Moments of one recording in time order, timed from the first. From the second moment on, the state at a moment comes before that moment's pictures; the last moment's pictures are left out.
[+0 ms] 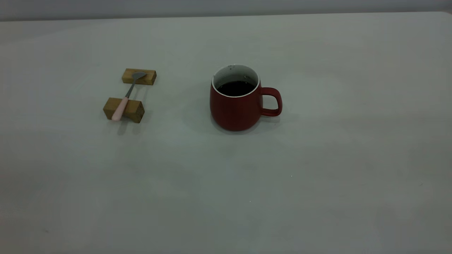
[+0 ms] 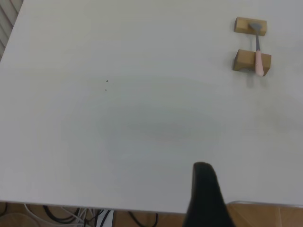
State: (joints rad) left arm -0.04 -0.02 -0.49 0.11 1.13 -0.11; right arm 0.07 0.02 -0.47 0.04 1.14 -0.06
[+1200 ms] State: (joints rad) left arm -0.04 0.06 -0.52 0.11 1.08 -0.11; right arm 0.07 0.02 -0.47 0.03 1.14 -0.06
